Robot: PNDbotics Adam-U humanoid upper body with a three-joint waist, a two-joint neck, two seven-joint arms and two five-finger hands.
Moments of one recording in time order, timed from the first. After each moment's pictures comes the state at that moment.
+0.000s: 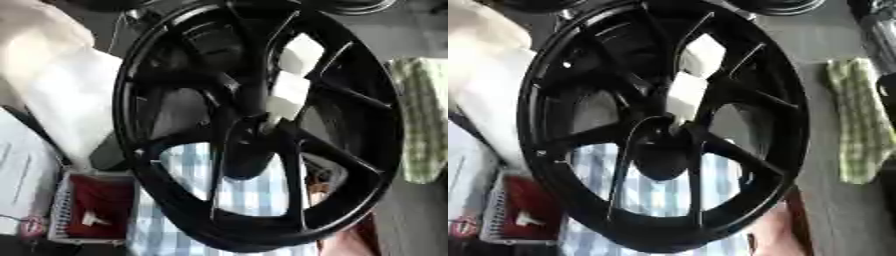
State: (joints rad) left arm -0.24 0.63 0.16 -1.83 0.40 0.07 0.58; right arm -0.69 -0.71 0.07 -1.63 -0.26 0.29 -0.07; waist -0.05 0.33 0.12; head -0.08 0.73
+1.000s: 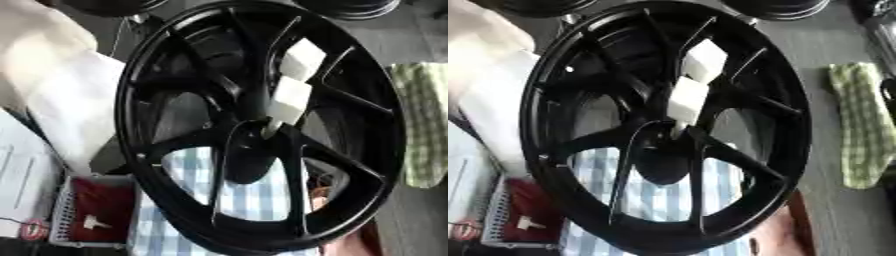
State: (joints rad) left arm -0.23 0.63 0.16 -1.84 0.40 0.07 0.58; right arm -0.72 -0.74 0.09 -1.65 -0.21 0.28 0.00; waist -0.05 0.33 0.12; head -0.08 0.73
